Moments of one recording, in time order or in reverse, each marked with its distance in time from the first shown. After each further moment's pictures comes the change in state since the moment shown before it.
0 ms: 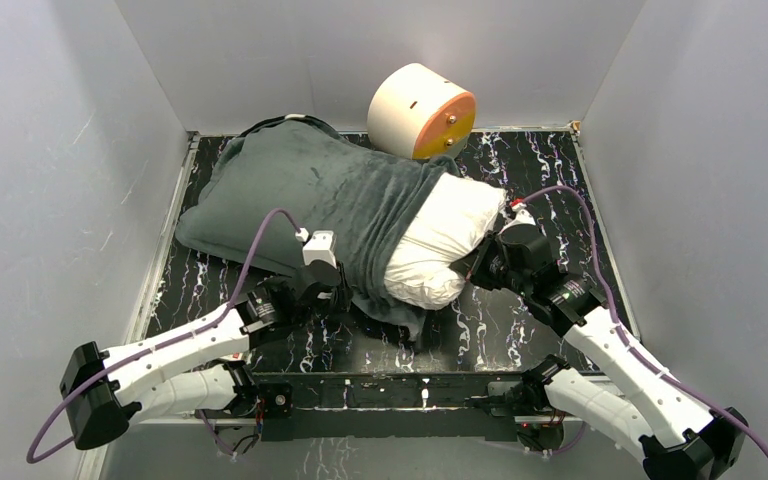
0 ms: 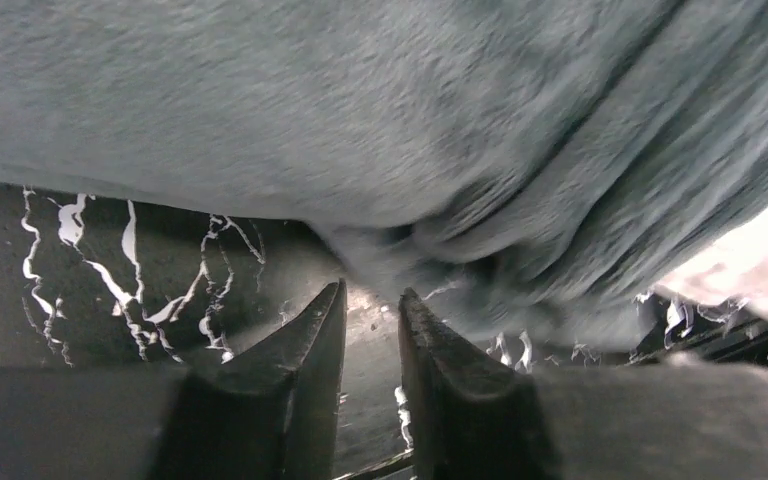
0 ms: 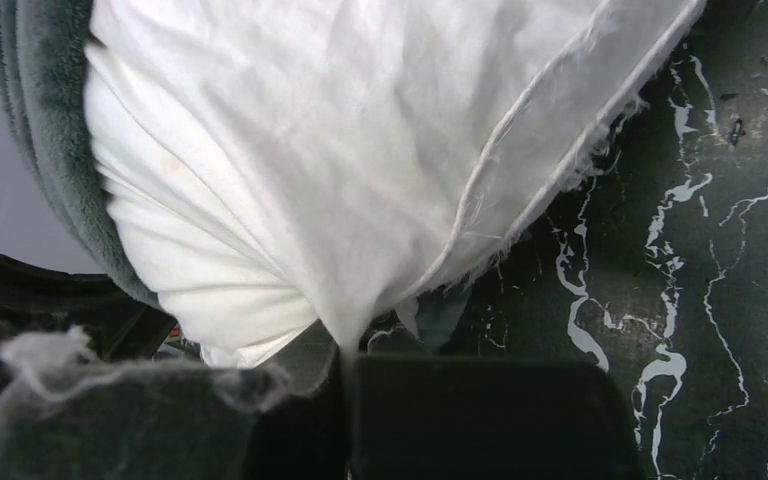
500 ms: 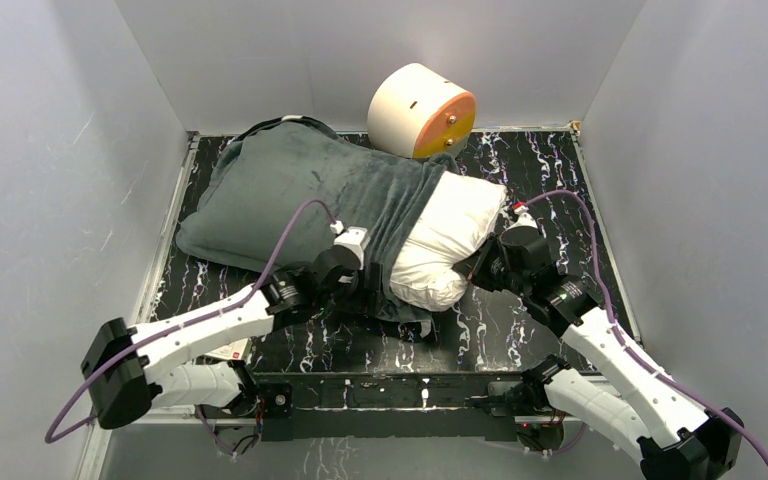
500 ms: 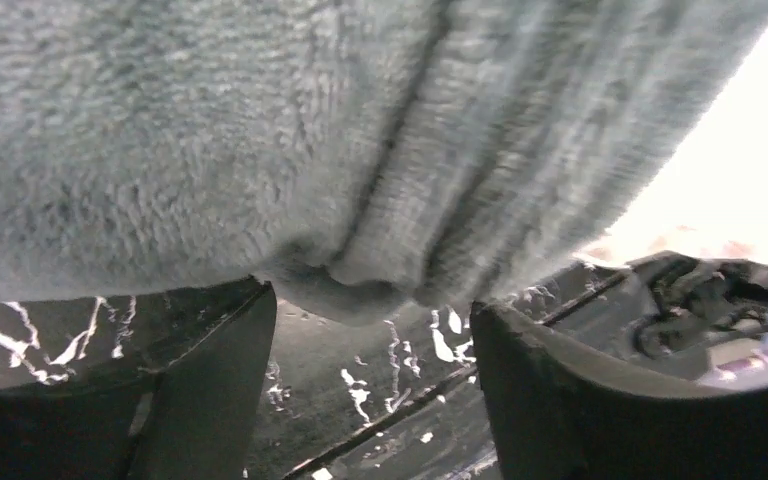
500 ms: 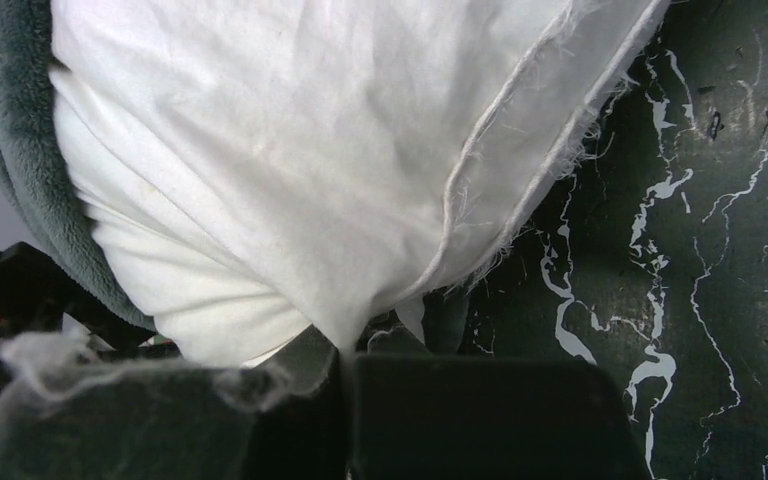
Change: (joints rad) left arm 0.023 0.144 0.101 0.029 0.270 0.110; right arm -0.031 -0.001 -0.051 0.026 -0.002 0.009
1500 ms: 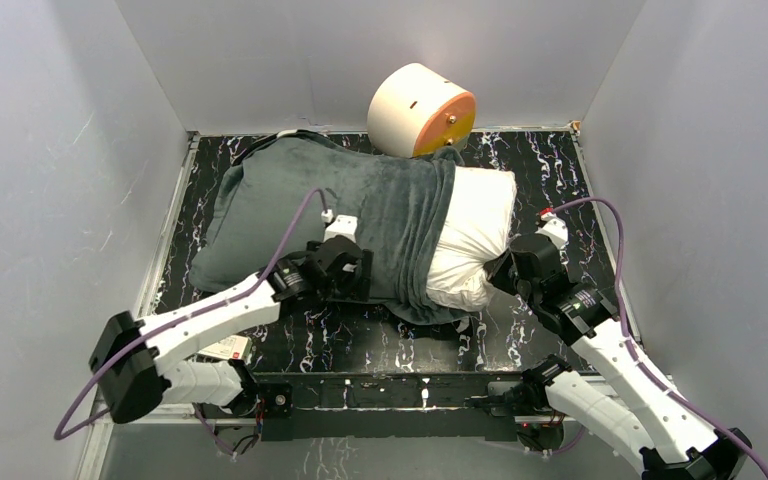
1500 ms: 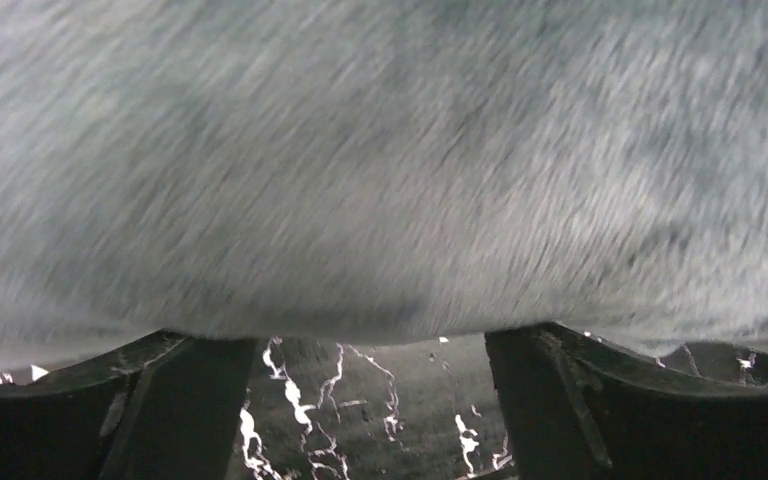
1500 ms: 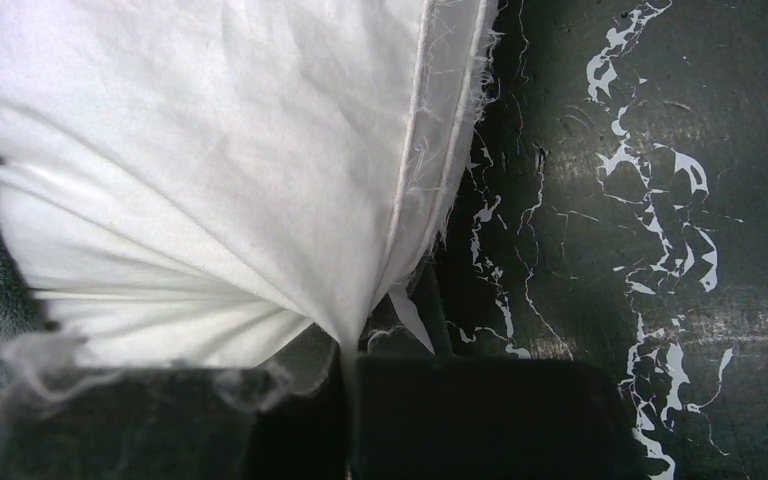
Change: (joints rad) left arm 0.046 0.054 0.063 -0.138 -0.238 0.061; right arm -0.012 -0.080 0.014 -0.158 0.302 -0.005
